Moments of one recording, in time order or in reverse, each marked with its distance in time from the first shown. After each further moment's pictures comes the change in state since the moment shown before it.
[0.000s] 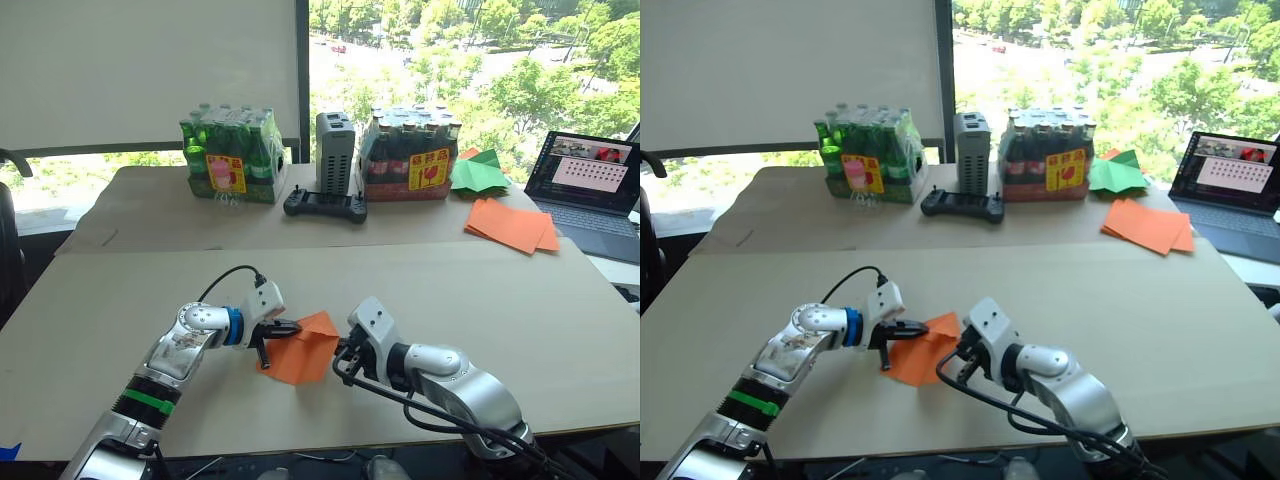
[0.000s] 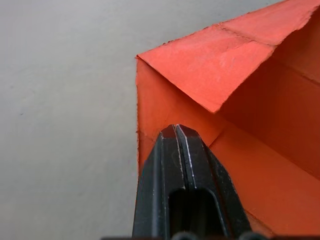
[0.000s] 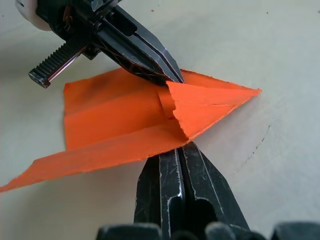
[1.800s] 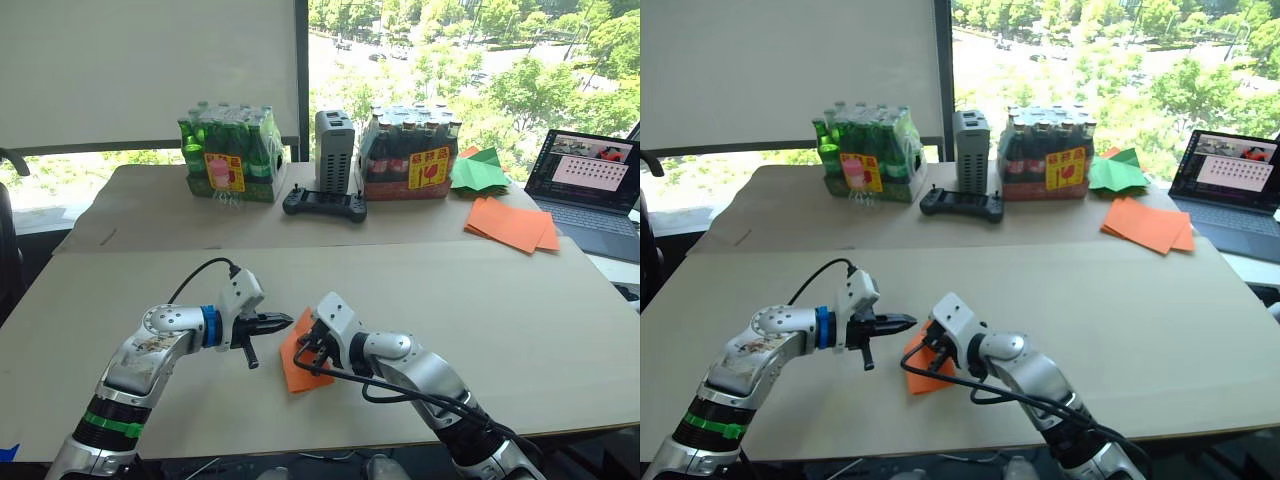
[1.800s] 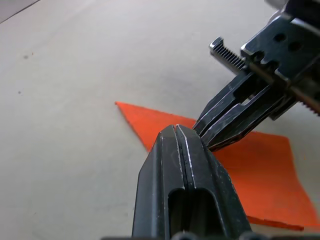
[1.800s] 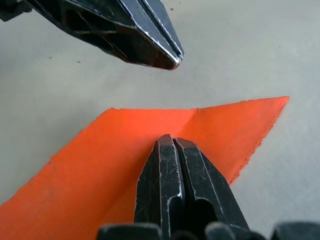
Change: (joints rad) left arm 0.132 0.038 0.148 -0.299 -0.175 0.233 0.023; right arm -0.141 0.105 0.142 0.269 -0.074 -0.117 -0.022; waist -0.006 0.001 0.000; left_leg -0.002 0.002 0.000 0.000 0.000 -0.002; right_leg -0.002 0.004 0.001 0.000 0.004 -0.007
